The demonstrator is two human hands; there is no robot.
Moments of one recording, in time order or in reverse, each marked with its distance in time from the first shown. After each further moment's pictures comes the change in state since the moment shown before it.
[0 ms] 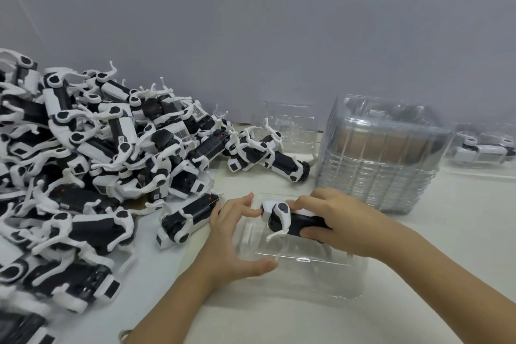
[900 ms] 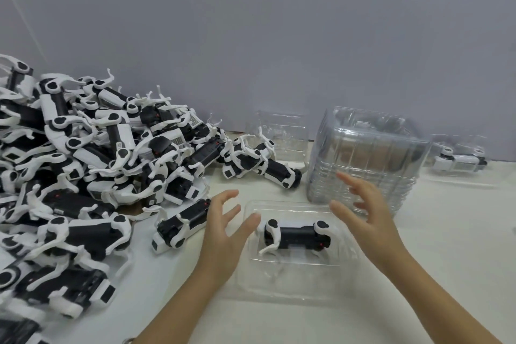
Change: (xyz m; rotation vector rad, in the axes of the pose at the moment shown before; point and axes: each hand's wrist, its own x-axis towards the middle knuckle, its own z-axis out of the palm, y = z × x) left_hand 0.009 0.028 0.009 -0.466 0.219 -0.223; right_hand -0.038 0.003 0.010 0.703 0.678 0.328
